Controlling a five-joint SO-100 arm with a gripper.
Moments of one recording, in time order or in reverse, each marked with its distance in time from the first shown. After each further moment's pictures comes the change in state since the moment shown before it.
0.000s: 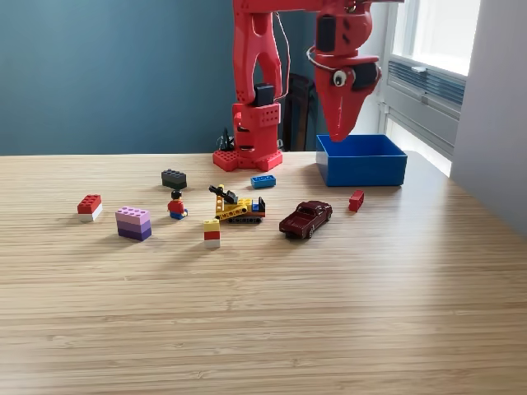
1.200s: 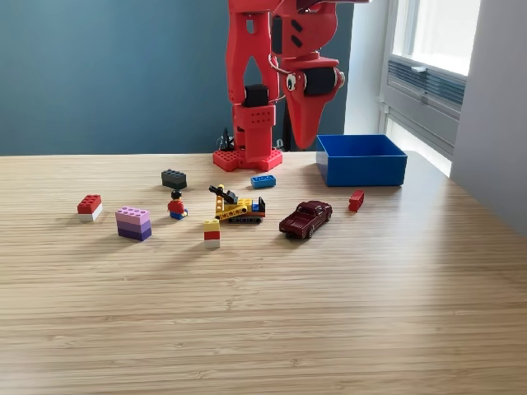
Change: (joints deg) arm 15.2 0.0 0.0 -0.3 -3.6
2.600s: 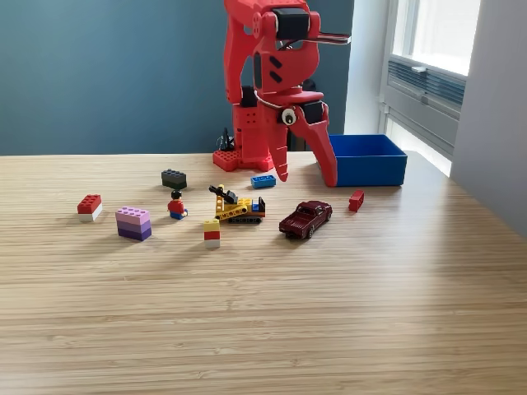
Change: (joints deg) arm 4.9 0.0 15.1 -18.5 -32.8
